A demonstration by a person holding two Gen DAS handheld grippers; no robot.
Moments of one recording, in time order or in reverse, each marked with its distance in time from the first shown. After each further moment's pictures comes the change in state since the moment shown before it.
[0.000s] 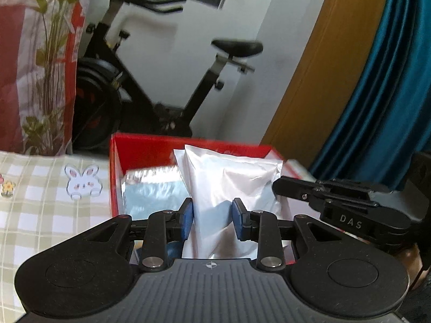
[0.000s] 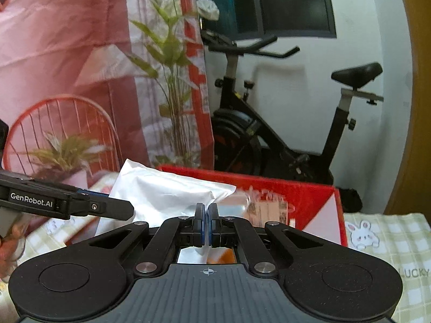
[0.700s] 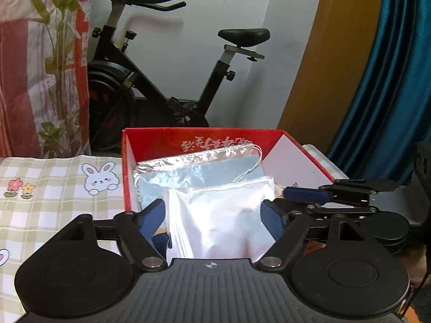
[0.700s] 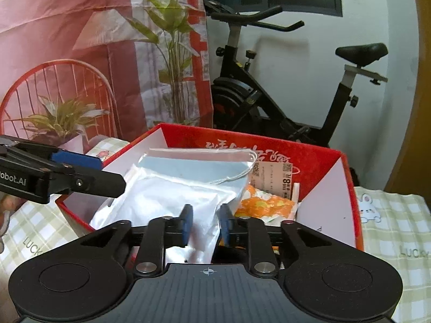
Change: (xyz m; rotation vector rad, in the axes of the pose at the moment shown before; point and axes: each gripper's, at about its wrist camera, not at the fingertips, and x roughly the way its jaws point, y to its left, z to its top) left arm -0.015 -0.013 -0.004 0.070 0.017 0.107; right arm 0.006 0.018 -0.025 -0.031 0.117 -0.028
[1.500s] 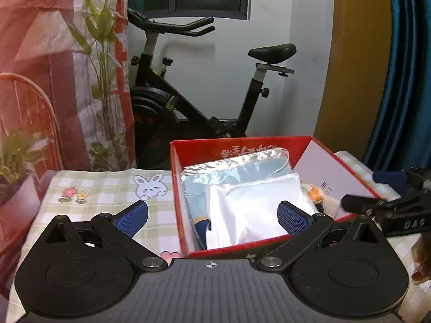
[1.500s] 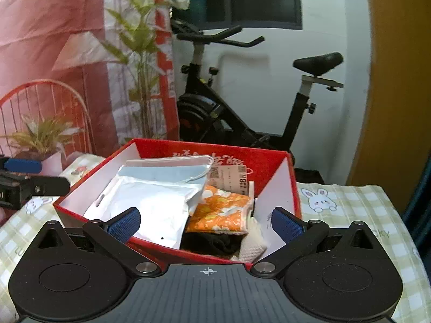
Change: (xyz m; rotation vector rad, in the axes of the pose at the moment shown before) left arm -0.046 -0.017 -0.018 0.056 -0.090 0.228; right arm -0.062 -0.007 -0.019 0.075 -0.078 -0.145
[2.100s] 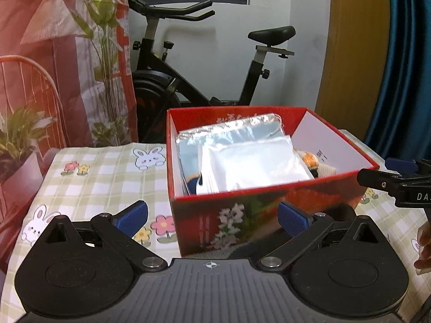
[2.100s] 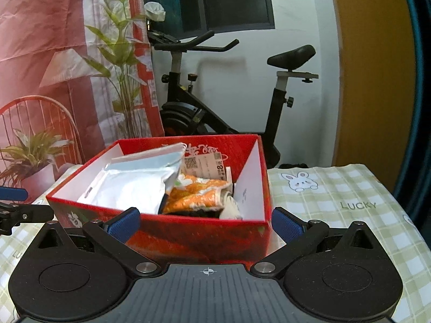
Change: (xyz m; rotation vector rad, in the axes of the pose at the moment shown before) left arm -0.015 -0.013 -0.036 -0.001 0.064 0.008; right arm -0.024 -0.027 -0.043 0.090 -0.048 -0.033
